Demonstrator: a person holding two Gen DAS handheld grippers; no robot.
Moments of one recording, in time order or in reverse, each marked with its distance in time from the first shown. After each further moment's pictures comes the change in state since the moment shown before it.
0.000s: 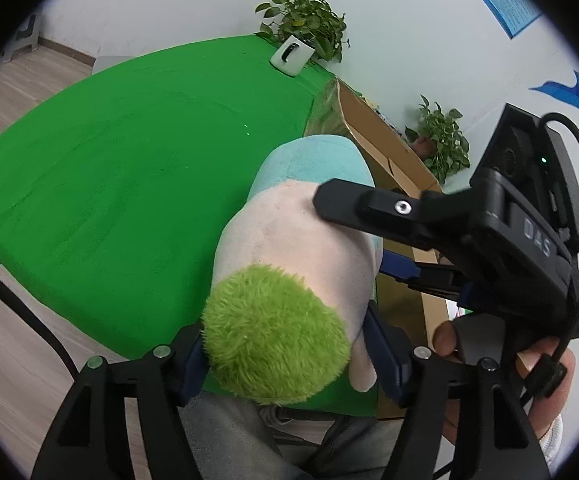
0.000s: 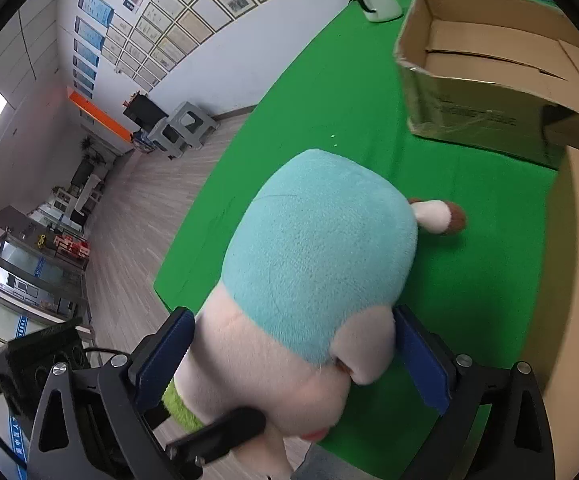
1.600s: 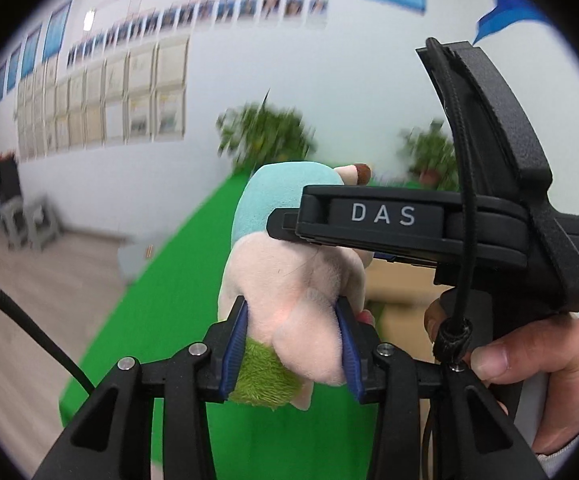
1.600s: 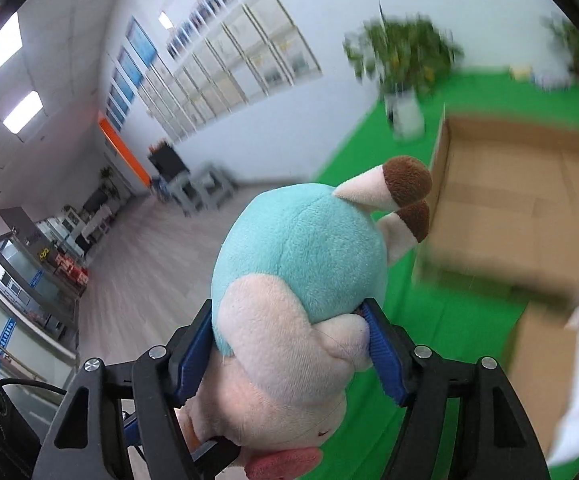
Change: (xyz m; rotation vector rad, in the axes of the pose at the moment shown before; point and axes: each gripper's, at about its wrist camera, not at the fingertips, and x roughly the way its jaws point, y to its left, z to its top) left arm -0.057 -0.189 0.045 0.481 -0.397 0.294; right arm -0.141 0.087 0.104 -0.149 -0.396 -0.004
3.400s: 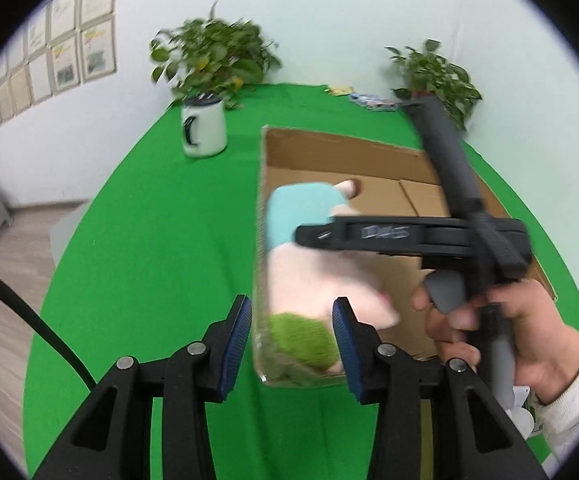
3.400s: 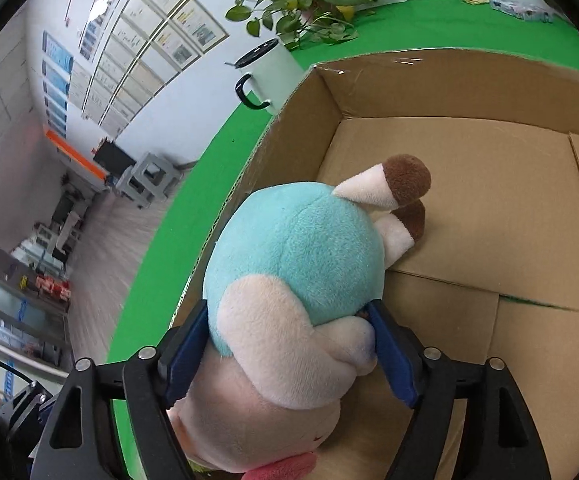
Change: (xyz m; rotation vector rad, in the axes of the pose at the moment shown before) left arm 0.238 0.018 0.026 0.026 0.373 -0.125; right arm 0.213 -0.355 0.025 0.239 0.253 -0.096
